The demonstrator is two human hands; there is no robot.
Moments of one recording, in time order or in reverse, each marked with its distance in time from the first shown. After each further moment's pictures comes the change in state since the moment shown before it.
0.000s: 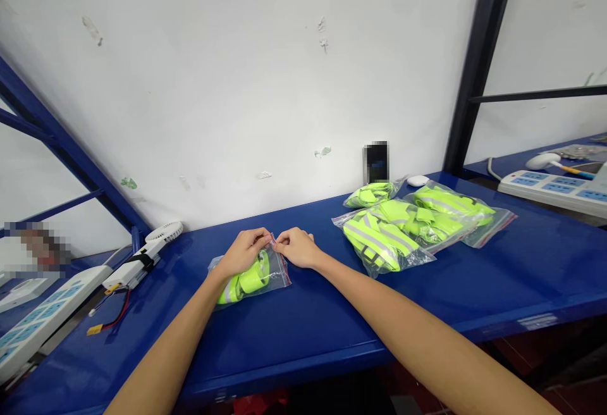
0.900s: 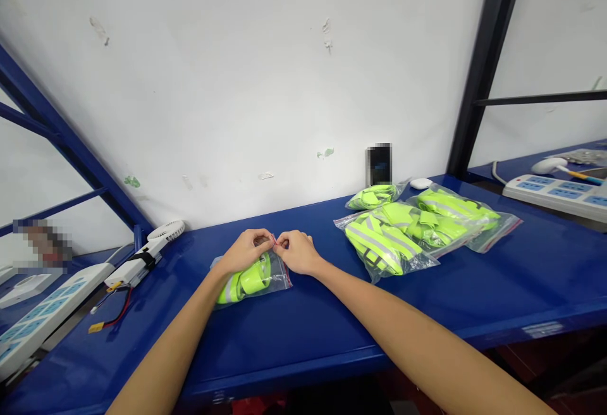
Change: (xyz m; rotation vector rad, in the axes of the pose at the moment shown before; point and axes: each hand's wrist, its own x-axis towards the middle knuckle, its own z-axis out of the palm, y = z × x) left_hand 0.001 -0.004 -0.001 -0.145 -0.045 -0.049; right_hand -0.001 0.000 0.011 -0.055 0.081 -0.075
